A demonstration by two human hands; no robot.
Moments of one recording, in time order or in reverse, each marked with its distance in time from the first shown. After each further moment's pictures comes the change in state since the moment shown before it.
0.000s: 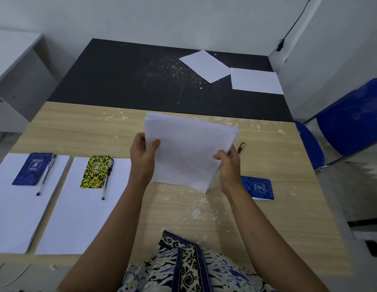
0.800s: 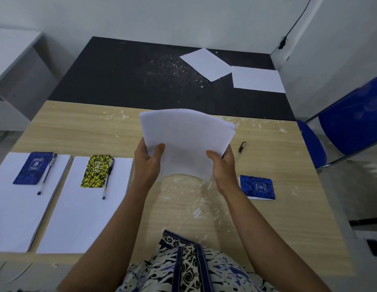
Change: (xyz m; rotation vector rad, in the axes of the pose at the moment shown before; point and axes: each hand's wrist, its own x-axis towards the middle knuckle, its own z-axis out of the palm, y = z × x) left_hand -0.006 -0.011 0.004 0.105 -0.004 0.028; right_hand 0.003 0.010 0.011 -0.070 -0.037 -0.069
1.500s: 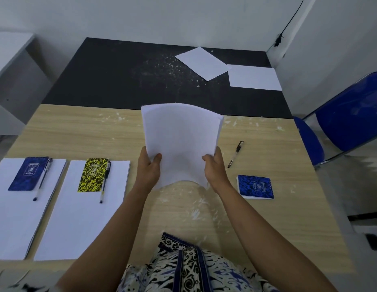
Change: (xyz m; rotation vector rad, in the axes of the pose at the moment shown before) left_hand 0.003 -0.018 0.010 0.155 -0.054 -0.145; right_hand 0.017 0.023 0.004 -0.172 -0.027 0.120
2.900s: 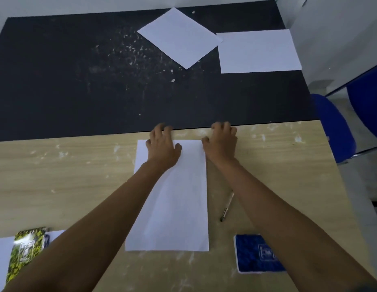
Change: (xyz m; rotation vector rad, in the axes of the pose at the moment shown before) left_hand 0.242 -0.015 0.216 0.974 -0.271 0.124; right_hand 0.315 0.049 -0.054 -0.994 0.236 -0.130
